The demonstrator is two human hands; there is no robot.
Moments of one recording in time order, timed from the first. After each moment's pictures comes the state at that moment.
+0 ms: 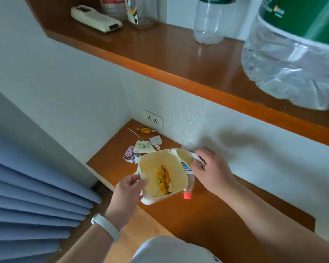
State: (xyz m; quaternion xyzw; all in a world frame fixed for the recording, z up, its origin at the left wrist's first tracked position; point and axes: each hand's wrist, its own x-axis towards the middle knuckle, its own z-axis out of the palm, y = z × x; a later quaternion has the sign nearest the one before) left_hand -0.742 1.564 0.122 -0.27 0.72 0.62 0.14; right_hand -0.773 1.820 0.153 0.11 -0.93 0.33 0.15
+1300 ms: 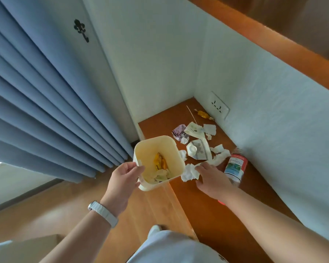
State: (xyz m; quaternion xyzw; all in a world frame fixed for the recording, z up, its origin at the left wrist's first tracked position) left_hand -0.674 1.486 0.107 -0.44 0.62 0.65 0.00; right_hand -0.821 1.739 0.005 0.30 -0.92 0.09 -0.22
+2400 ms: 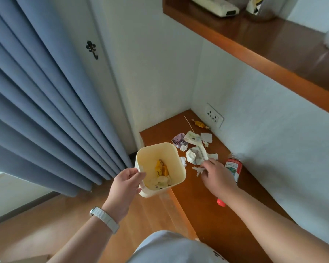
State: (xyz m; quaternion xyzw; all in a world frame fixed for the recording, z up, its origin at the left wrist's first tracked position) left_hand -0.647 1.480 0.122 -0.39 0.64 0.66 -0.01; right_hand -0.802 1.735 0.070 0.28 -0.94 0.20 -0.03
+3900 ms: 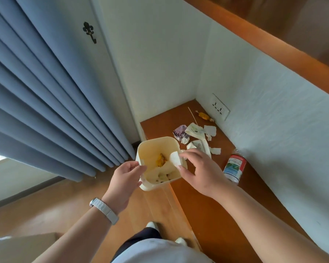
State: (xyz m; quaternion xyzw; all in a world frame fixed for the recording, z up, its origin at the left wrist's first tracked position) left_hand -0.665 1.494 0.110 -0.43 0.63 0.65 0.00; right_hand -0.795 1.707 0.112 0.40 -0.86 0.31 -0.08
